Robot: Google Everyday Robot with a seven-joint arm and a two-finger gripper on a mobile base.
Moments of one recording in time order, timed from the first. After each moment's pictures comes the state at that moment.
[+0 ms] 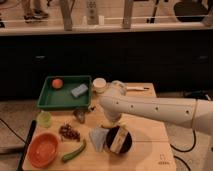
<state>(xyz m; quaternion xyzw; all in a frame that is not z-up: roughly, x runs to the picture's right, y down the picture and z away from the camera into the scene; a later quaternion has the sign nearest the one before) 0.032 0.183 0.770 -0.29 -0.09 -0.27 0.91</state>
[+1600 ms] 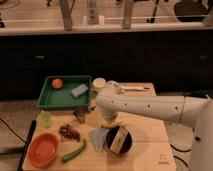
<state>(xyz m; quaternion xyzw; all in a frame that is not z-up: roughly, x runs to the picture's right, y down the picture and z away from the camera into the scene) 0.026 0.185 0.796 -0.31 -0.07 -0.22 0.92</state>
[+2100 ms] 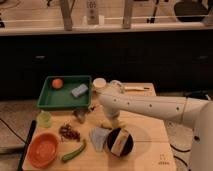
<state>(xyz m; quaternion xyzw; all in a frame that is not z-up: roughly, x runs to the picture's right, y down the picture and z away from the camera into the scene) 0.038 0.184 0.809 -0.31 -0.07 -0.19 0.93</state>
